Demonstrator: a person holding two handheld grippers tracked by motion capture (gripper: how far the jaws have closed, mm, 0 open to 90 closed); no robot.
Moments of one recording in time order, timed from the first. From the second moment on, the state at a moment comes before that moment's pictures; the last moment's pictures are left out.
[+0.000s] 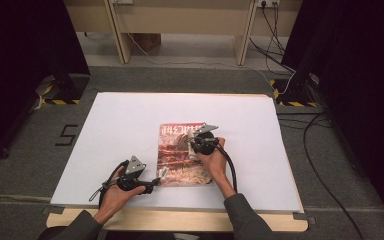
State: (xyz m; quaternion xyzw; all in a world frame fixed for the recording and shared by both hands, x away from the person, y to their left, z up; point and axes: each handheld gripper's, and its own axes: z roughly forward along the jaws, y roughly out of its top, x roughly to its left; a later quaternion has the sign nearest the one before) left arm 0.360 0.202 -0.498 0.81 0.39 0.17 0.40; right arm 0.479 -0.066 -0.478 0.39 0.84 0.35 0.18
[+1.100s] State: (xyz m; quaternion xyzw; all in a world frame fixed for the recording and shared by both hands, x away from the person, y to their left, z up) left arm 0.360 0.205 -0.501 0.81 0.40 0.16 0.41; right arm 0.539 -0.064 -0.476 0.41 0.83 0.32 0.21
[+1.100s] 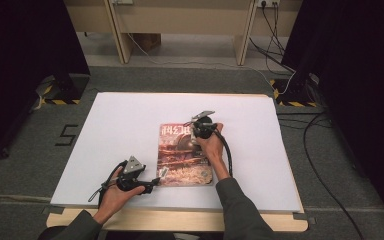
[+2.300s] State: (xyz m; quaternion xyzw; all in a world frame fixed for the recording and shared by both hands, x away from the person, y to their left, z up) left arm 0.362 0.206 -0.501 0.81 0.40 0.15 0.41; right arm 0.541 0.028 -0.481 0.36 0.85 0.36 0.14
